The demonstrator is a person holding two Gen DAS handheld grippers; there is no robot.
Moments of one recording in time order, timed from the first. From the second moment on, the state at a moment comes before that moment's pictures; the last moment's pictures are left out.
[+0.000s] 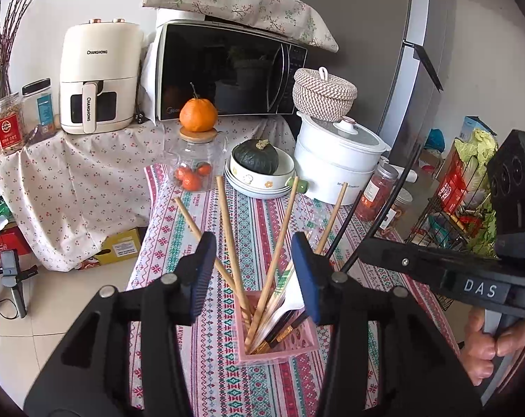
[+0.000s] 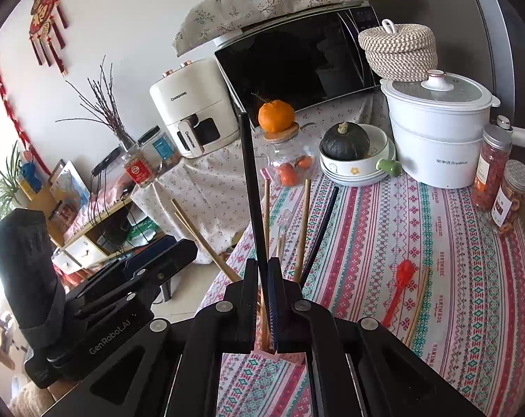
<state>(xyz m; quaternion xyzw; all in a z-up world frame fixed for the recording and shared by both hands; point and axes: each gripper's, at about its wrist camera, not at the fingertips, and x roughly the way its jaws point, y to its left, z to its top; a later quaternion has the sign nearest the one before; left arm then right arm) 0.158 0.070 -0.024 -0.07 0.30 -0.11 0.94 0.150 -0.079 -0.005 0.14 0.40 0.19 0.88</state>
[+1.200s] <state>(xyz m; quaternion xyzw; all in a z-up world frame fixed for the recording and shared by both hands) 0.266 -0.148 -0.138 0.06 0.53 -0.08 0.84 0.099 -0.319 -0.082 0.21 0.53 -0.07 0.82</state>
